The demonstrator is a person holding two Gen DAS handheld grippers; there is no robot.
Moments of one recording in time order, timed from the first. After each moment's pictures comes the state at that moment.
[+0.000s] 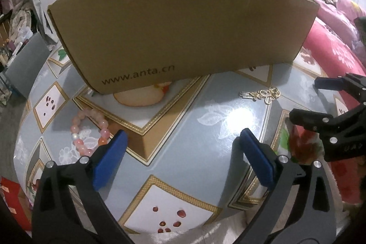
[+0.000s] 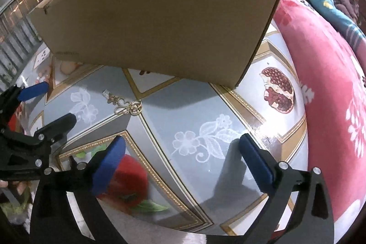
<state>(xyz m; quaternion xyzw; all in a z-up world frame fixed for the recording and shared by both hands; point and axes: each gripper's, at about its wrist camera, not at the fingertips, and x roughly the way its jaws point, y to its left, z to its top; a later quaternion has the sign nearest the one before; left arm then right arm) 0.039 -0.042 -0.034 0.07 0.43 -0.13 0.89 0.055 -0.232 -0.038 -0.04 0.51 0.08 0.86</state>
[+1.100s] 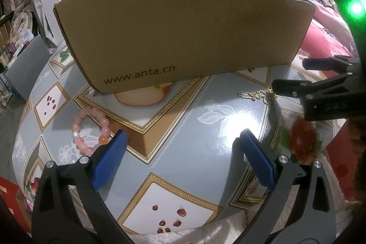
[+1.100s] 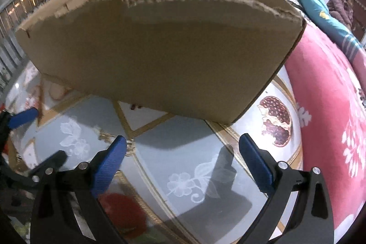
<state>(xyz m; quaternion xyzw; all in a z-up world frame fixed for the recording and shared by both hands) 0.026 -0.038 -0.037 0.06 0.42 -0.13 0.90 0.088 -0.226 -0.034 -0.06 0.48 0.05 0.87</state>
